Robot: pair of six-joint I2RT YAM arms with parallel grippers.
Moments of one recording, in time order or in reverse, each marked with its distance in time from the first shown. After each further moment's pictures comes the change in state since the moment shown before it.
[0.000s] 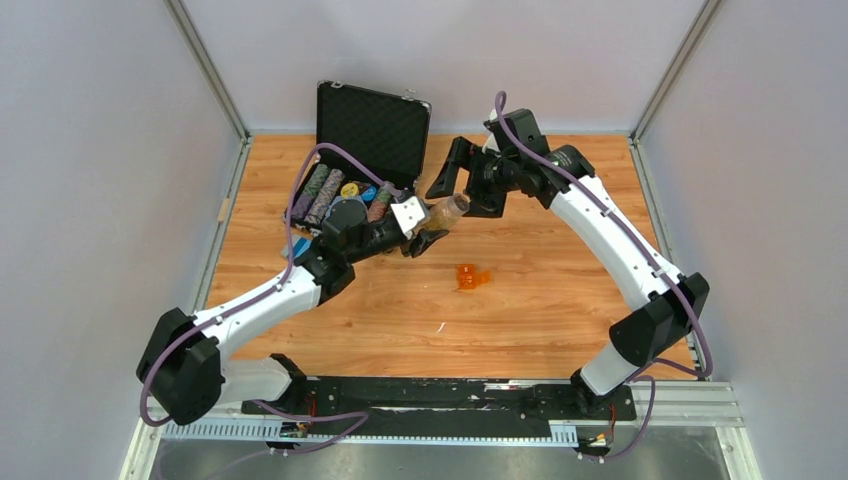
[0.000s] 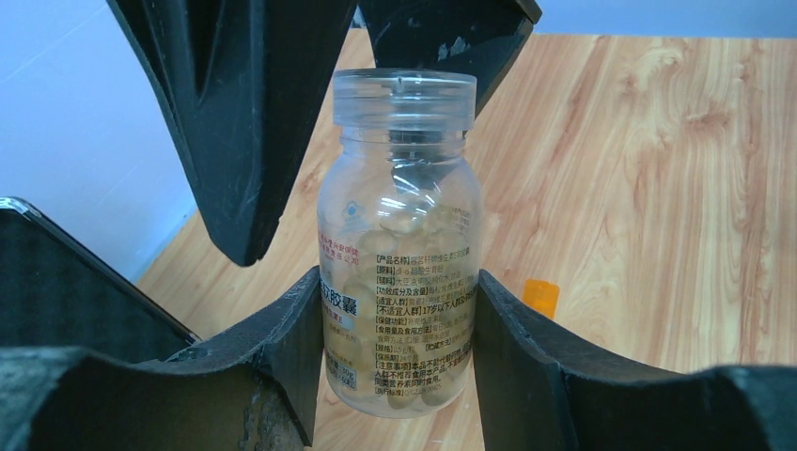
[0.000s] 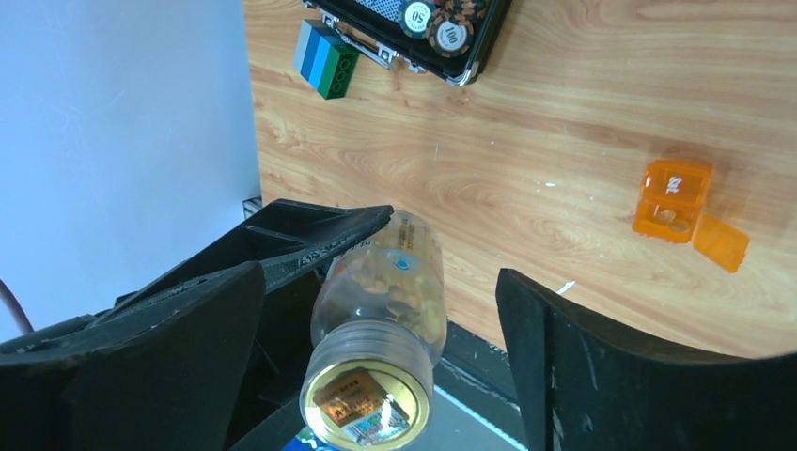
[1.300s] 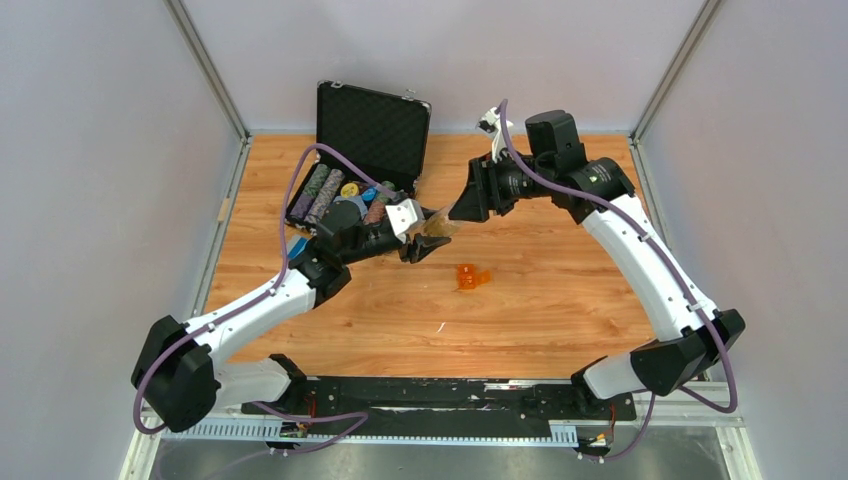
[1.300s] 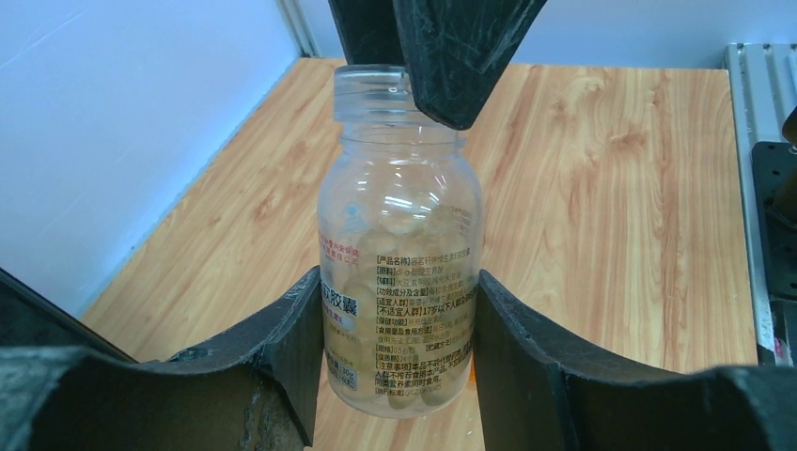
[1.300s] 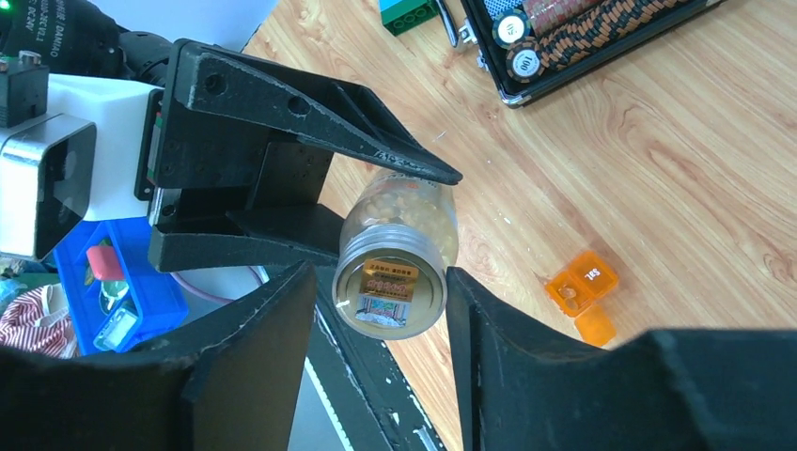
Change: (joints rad) left arm 0.000 -0.042 -0.005 -0.008 0.109 -0.063; right arm -0.055 -0.170 -0.077 0.038 -0.315 -0.652
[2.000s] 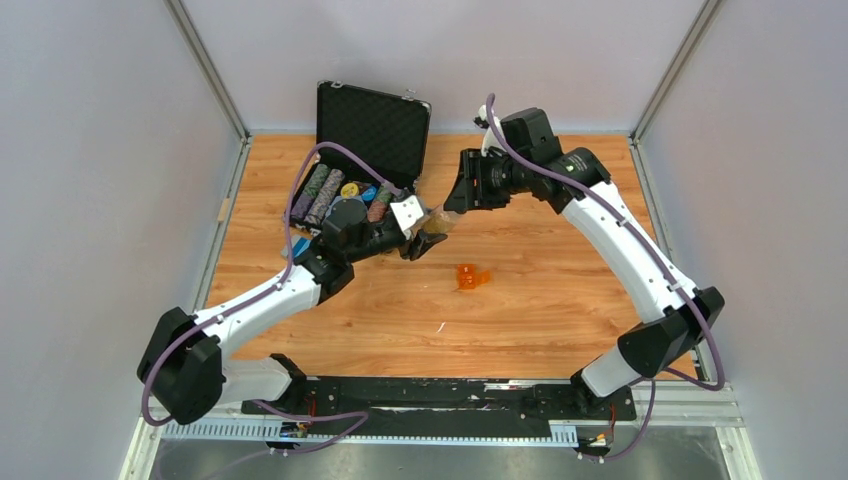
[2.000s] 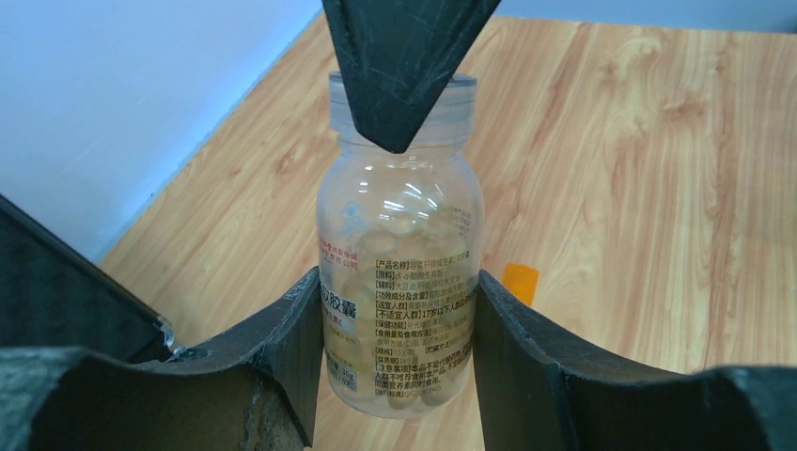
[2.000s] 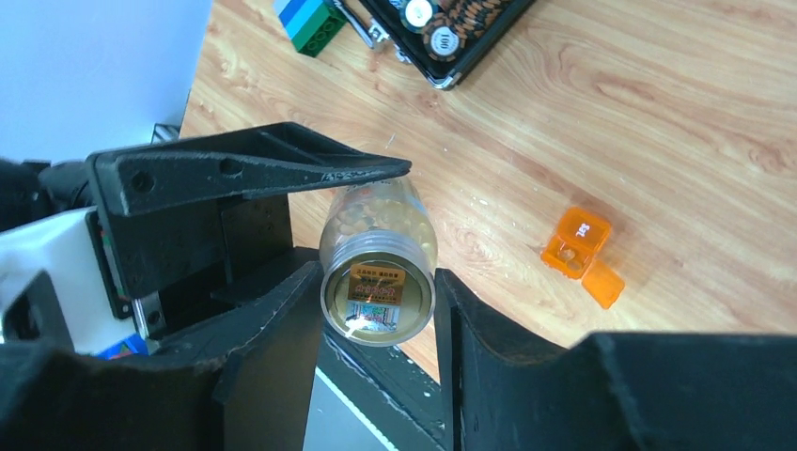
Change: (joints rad) left arm 0.008 0.043 0.002 -0.016 -0.067 0.017; right arm 0.058 0.082 0.059 -0.043 0.261 0.225
